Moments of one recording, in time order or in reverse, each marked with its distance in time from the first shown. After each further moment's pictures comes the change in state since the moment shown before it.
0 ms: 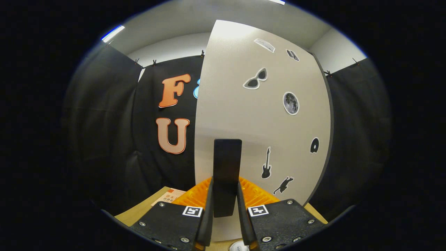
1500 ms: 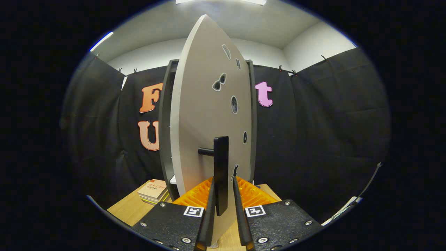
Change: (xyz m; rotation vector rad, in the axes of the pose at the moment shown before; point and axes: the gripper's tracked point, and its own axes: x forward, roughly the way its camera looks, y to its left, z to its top) arm -0.162 -0.170 -0.021 0.052 0.008 -0.170
